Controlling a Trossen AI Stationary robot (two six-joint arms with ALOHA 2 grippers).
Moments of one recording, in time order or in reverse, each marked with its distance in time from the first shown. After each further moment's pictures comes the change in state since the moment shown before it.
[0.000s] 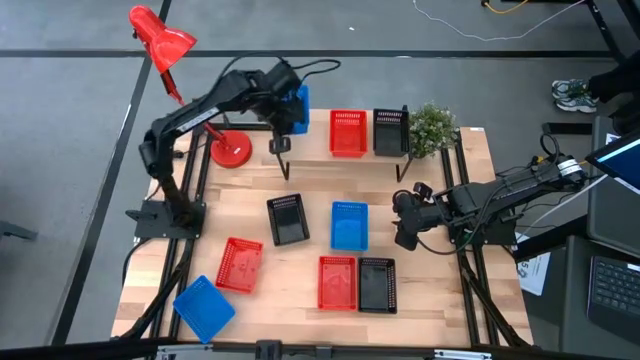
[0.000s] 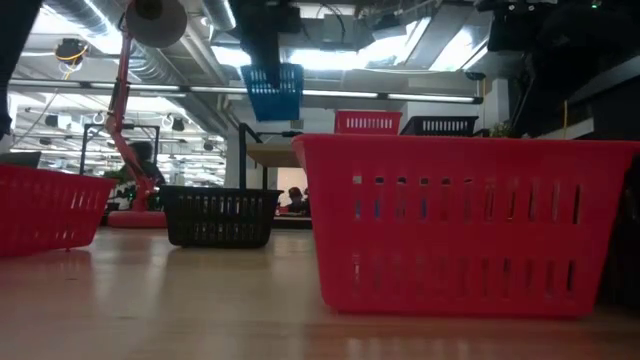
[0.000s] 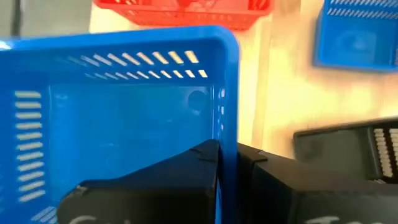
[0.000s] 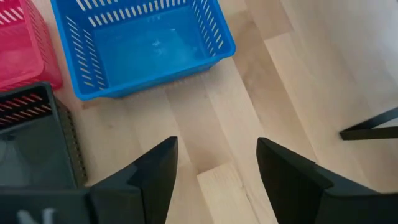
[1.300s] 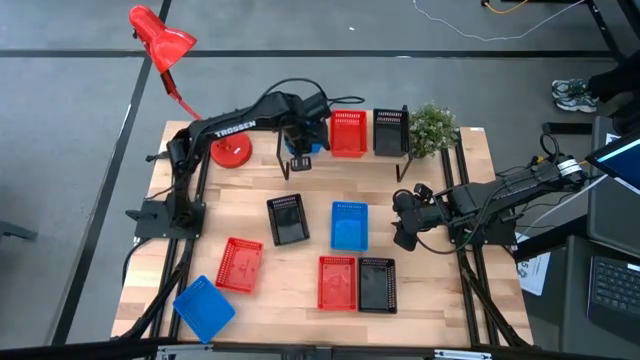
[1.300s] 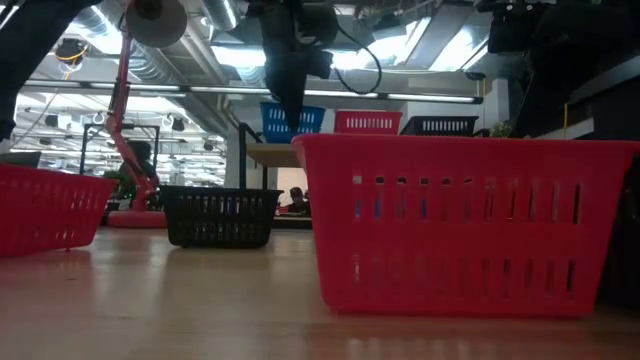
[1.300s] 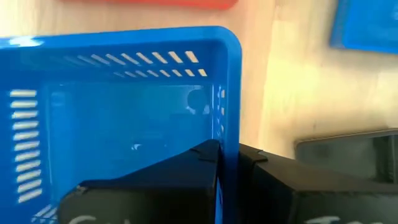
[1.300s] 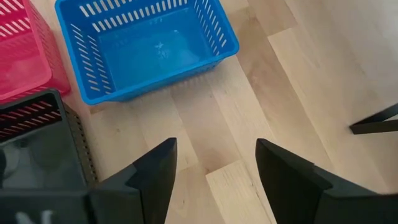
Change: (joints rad) left arm -0.121 0.185 0.000 0.020 -0.121 -0.100; right arm 0.000 0.000 0.000 0.002 -0.022 0.051
